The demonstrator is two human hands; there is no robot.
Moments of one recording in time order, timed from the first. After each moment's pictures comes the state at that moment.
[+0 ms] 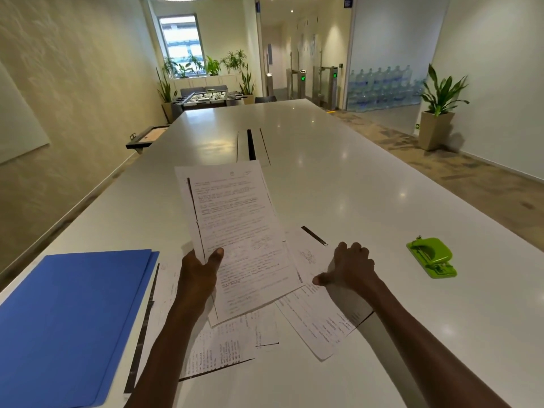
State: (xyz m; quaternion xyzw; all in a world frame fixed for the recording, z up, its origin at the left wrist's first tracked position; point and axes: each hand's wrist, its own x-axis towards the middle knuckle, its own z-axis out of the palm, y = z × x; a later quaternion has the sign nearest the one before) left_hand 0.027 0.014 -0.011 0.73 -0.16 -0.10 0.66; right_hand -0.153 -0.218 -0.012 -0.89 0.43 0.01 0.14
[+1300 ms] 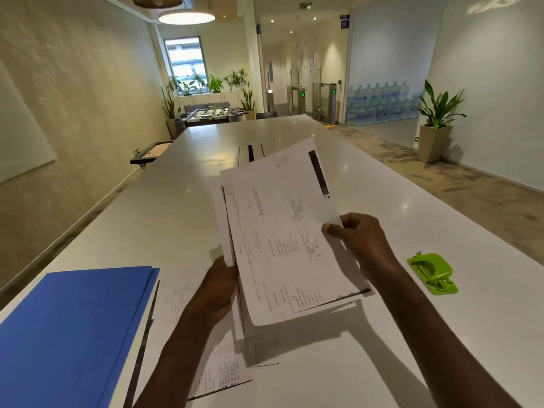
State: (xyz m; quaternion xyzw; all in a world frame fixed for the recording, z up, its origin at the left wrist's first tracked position) left_hand 0.011 -0.016 0.013 0.62 -0.24 -0.31 0.68; right_hand -0.166 -0.213 0.082 -0.68 0.32 -0.34 0.56
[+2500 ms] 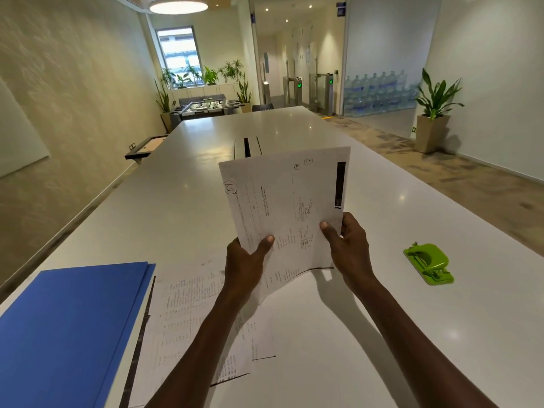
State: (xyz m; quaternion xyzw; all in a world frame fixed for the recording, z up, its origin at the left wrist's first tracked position) left_hand -0.025 -0.064 0.023 0.72 -0.24 -0.11 0.64; right_hand -0.148 -0.213 0.025 -0.68 0.27 -0.44 0.52
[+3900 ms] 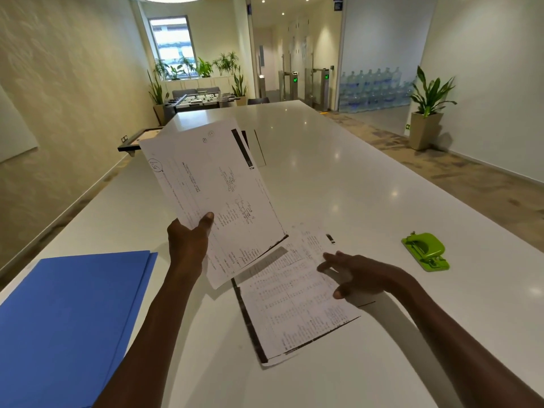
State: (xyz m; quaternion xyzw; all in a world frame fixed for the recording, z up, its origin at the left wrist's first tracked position) left_hand 0.055 -0.003 0.040 0.71 -0.12 -0.03 0.70; right_hand -0.191 -0.240 -0.004 -0.94 0.18 0.13 0.24
